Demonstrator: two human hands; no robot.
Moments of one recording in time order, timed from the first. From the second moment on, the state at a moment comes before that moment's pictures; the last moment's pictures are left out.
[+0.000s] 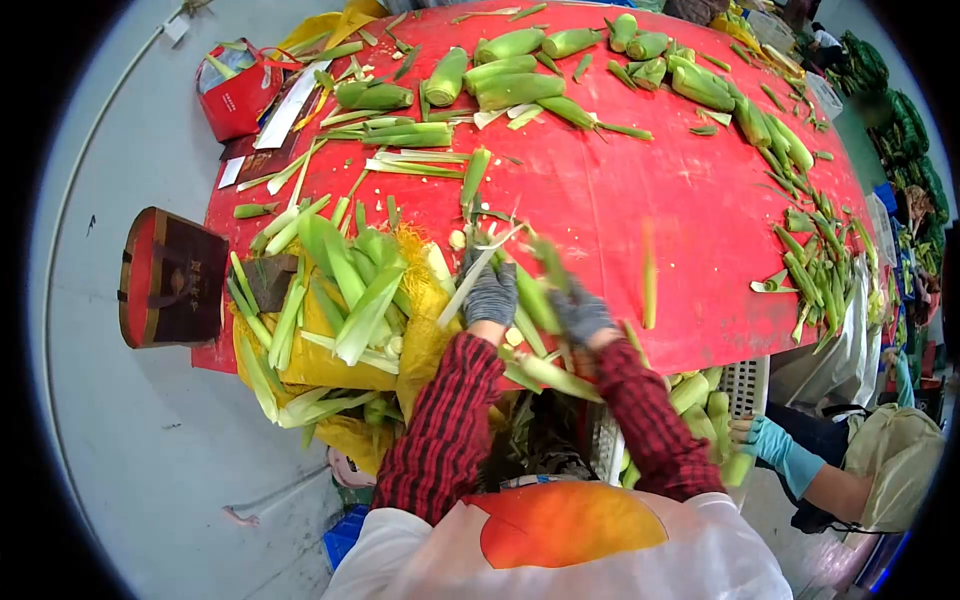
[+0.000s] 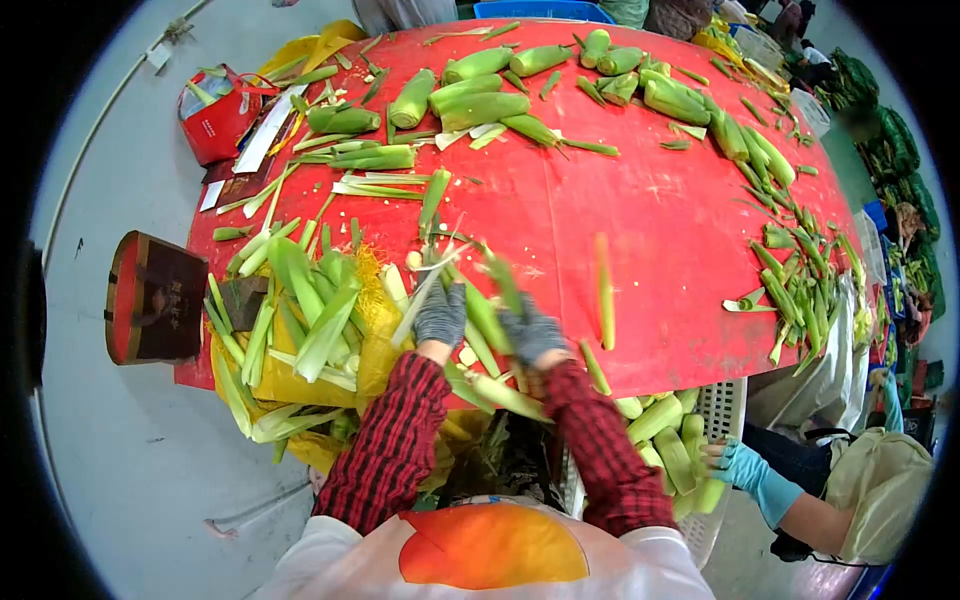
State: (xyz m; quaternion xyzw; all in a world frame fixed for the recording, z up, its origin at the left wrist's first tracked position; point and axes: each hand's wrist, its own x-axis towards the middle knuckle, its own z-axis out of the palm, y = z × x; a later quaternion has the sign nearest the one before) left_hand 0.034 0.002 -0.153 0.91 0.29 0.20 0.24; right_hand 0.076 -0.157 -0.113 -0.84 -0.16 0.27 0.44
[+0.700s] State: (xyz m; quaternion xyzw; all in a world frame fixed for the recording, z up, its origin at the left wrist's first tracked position) left_hand -0.324 0.171 -0.199 0.63 0.59 0.33 0.38; right_hand -0.128 0.029 -0.001 -0.70 -0.50 0.37 0.35
